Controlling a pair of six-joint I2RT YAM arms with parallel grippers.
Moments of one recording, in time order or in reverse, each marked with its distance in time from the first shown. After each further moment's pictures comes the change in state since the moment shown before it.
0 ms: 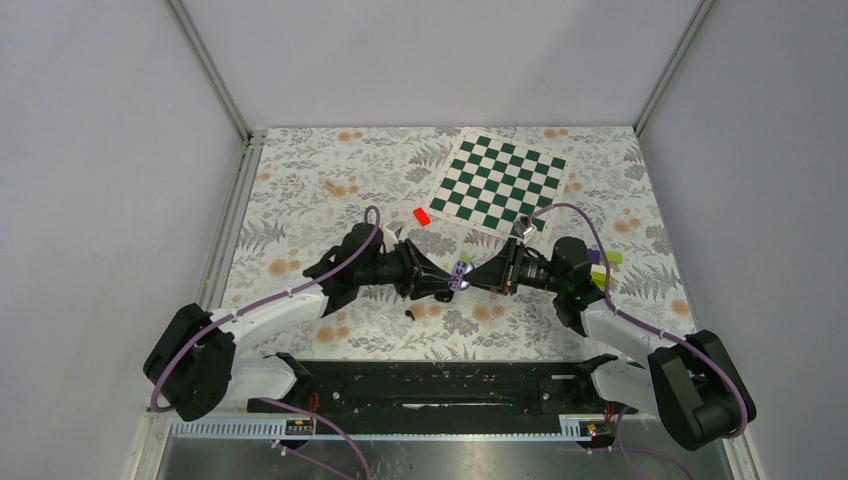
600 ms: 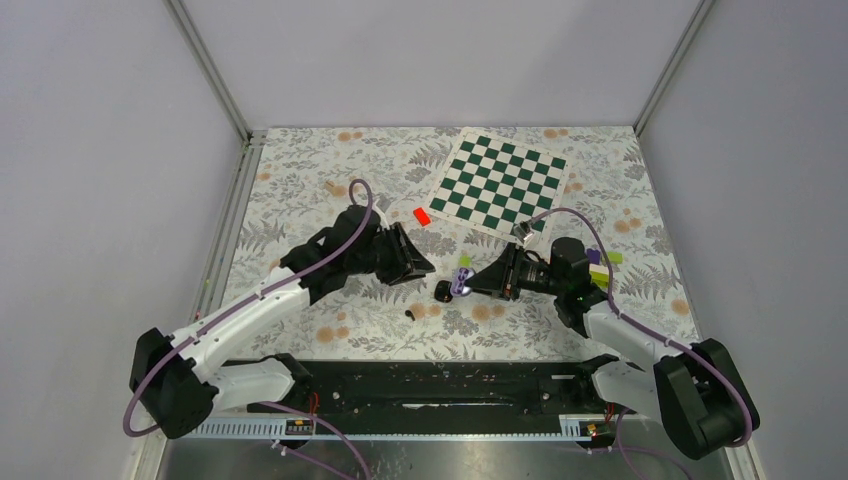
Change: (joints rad) left arm -0.010 -0.111 0.269 -0.532 -0.276 0.429; right arm 0.000 -0.042 0.008 -0.173 0.022 -0.043
